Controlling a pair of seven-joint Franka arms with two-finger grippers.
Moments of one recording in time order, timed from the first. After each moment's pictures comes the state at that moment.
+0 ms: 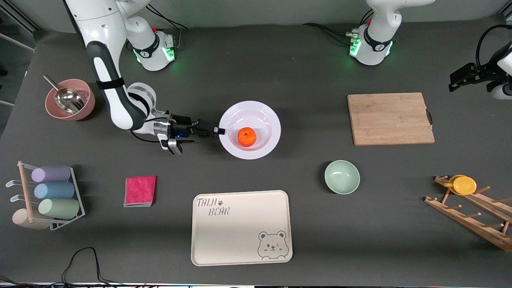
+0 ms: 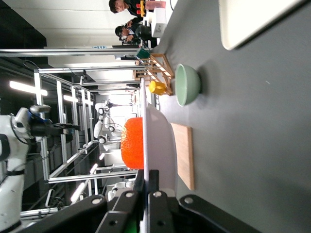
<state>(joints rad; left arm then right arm) 0.02 -0.17 0.02 -1.78 0.04 1.51 0.09 0.60 0.33 -0.31 -2.27 1.90 1.85 -0.97</state>
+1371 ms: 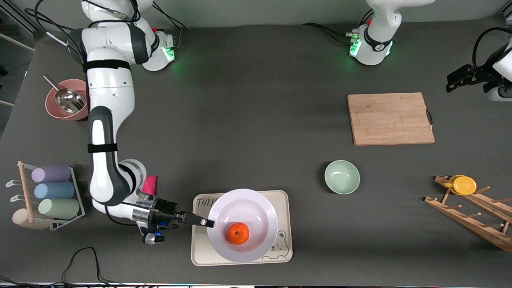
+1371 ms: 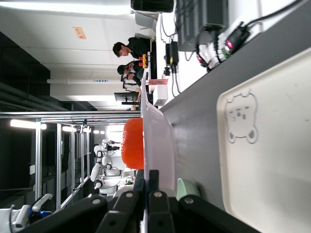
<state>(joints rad) 0.02 -0.17 0.02 -1.80 0.04 1.52 0.08 0.37 1.06 -0.32 -1.12 1.88 1.90 -0.54</state>
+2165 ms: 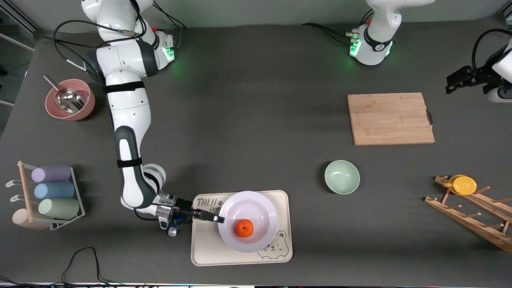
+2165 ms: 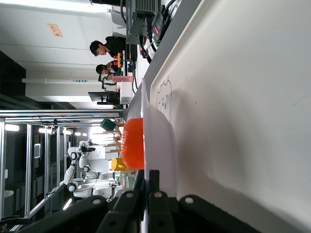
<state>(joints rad) 0.02 -0.17 0.02 -1.80 0.04 1.53 0.08 0.35 1.22 -0.26 -1.10 1.88 1.97 -0.70</state>
